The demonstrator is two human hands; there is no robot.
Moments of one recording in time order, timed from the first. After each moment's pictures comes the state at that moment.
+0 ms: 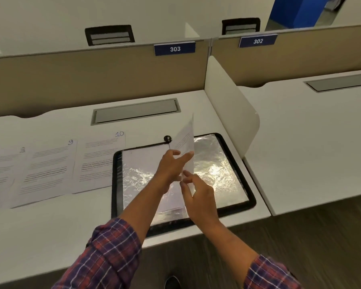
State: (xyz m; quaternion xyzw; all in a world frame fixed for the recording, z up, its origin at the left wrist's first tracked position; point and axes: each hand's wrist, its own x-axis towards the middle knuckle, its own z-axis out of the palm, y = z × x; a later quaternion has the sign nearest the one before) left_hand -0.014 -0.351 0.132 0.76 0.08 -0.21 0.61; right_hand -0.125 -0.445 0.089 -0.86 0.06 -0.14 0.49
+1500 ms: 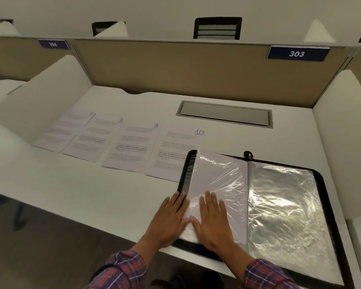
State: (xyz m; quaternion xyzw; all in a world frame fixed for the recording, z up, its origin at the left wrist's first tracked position) left_hand -0.099 -0.136 -0.018 0.99 -0.10 -0.10 0.06; right_hand -0.058 -0.337 -0.041 -0.96 -0.24 0.08 0.11
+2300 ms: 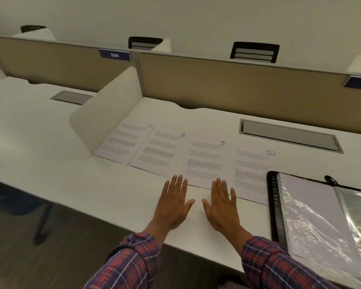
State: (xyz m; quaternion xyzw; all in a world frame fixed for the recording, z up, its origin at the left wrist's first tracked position) left_hand -0.094 0.203 0.011 1.00 -0.01 0.01 0.05; right_hand -0.039 -0.001 -0.010 -0.98 -0.19 0.01 0.06
